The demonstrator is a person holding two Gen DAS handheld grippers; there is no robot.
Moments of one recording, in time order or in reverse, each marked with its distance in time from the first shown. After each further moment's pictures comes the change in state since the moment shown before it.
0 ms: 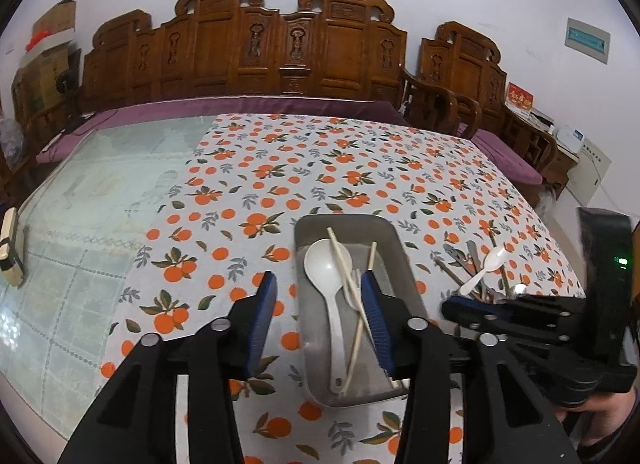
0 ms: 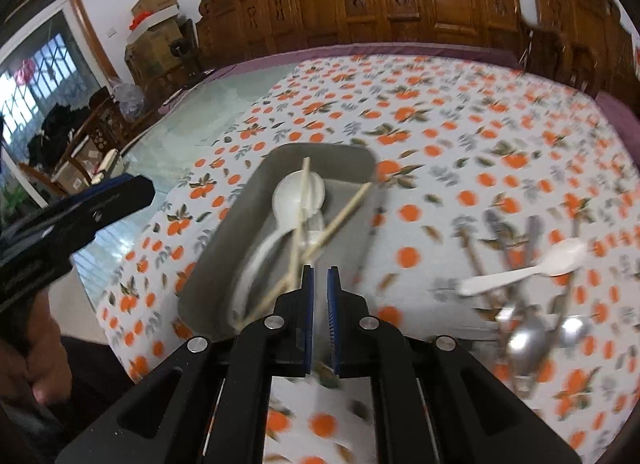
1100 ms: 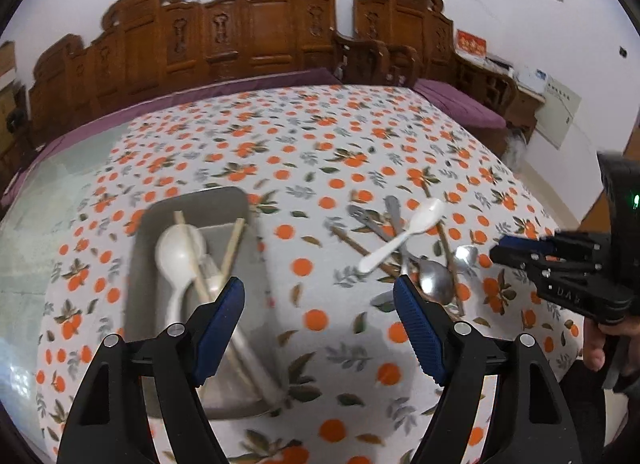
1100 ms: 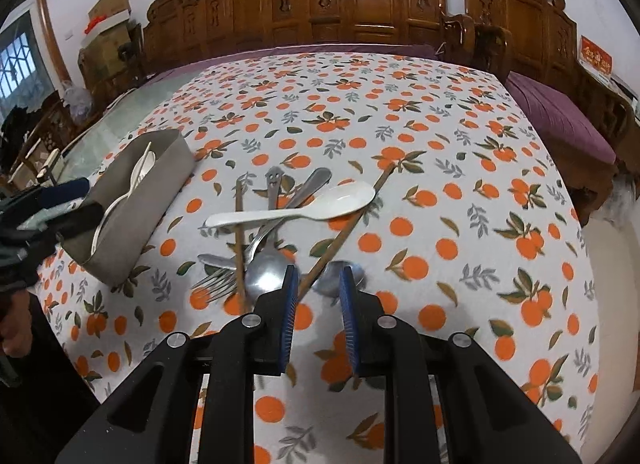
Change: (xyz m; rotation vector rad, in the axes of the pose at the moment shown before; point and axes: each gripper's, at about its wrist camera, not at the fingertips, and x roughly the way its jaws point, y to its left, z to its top) left arm 0.059 -0.140 -0.023 0.173 0.097 -0.083; right arm -0.057 -0.164 -0.055 0.034 -0.002 -0.176
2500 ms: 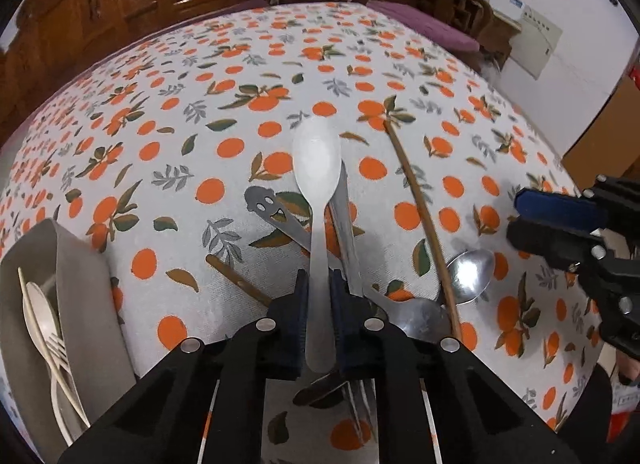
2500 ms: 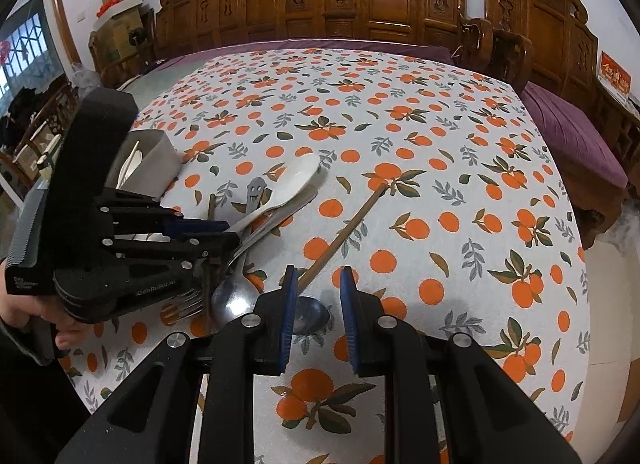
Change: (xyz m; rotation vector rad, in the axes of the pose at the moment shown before) left arm 0.133 -0.055 0.032 0.119 0.241 -0.121; right arm 0.022 -0.024 0.026 -0.063 0.029 0.023
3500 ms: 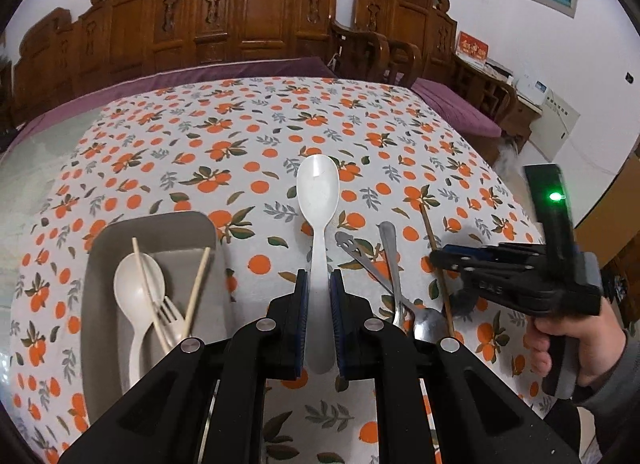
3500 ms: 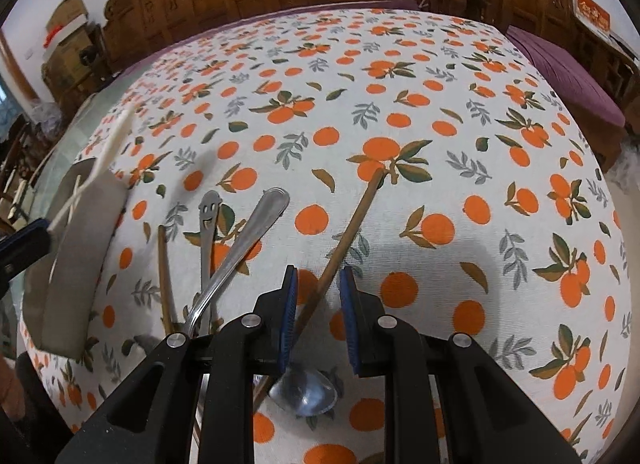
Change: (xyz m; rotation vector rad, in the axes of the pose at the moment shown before) left arm -0.097 0.055 -0.023 -0.181 -0.216 0.038; right arm 0.072 -0.011 0.026 0.196 0.110 -0.036
